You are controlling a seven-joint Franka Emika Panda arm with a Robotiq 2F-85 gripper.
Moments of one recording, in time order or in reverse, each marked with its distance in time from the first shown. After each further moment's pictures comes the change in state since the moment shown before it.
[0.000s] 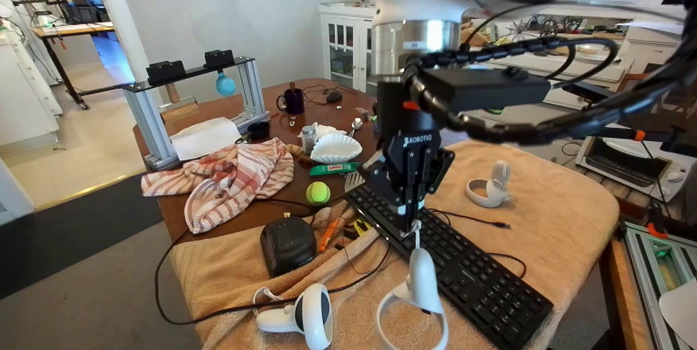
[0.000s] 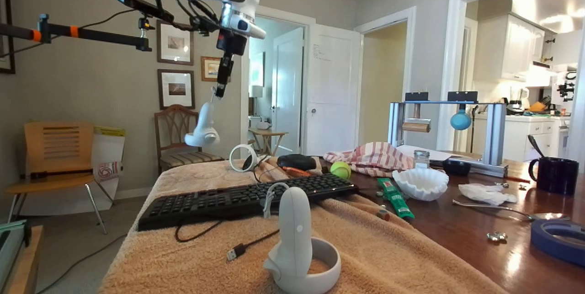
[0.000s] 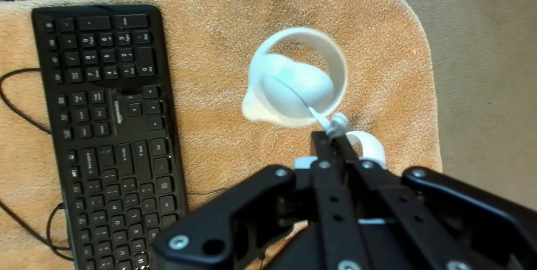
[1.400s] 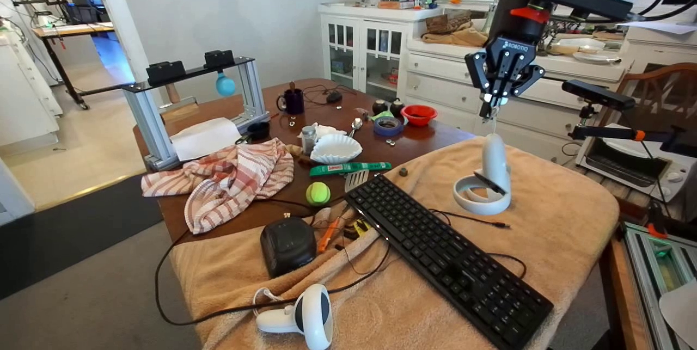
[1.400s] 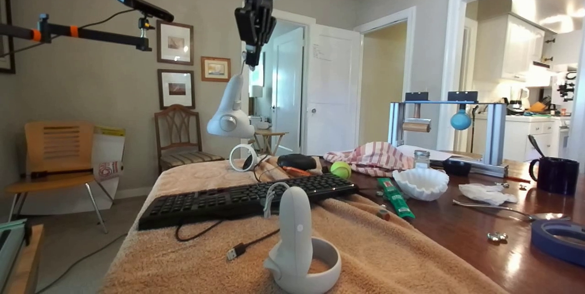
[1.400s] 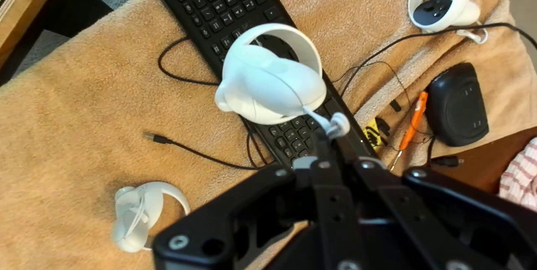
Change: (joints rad) arm -0.306 -0.457 -0.228 -0.332 0.047 -0.078 -0.044
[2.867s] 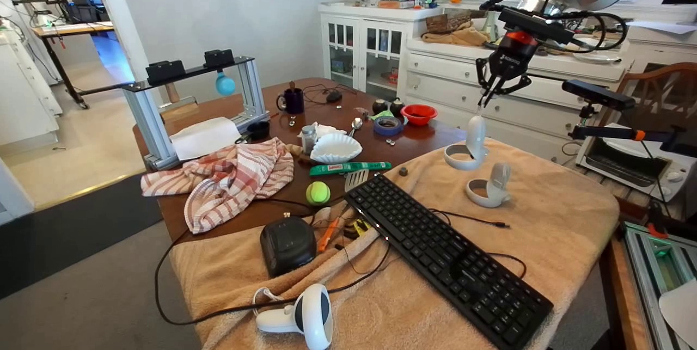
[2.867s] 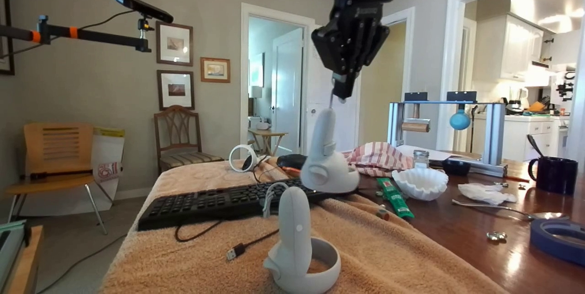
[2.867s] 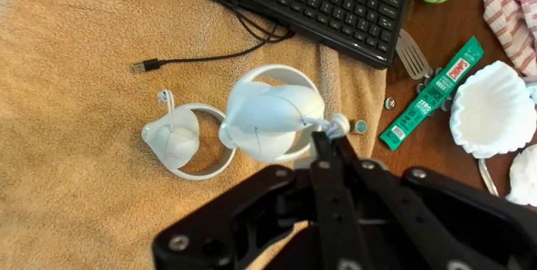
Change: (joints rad) arm -0.220 0.249 -0.249 0.066 0.178 0.151 -0.025
